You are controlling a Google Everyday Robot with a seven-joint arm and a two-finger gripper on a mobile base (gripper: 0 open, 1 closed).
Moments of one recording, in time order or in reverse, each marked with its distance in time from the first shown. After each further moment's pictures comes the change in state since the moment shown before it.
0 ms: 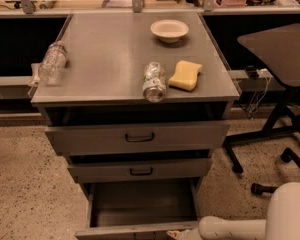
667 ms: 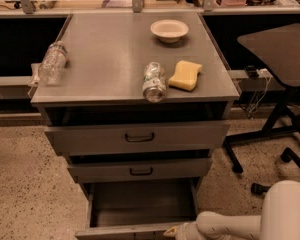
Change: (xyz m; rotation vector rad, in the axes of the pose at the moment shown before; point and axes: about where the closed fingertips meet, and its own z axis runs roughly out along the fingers) arm -0.001 -0.032 0.007 0.052 0.015 -0.088
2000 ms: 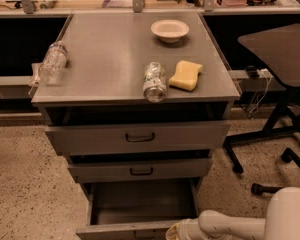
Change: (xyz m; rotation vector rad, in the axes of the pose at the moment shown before) arm 0.011 -0.035 -0.001 0.098 -0.010 -0.009
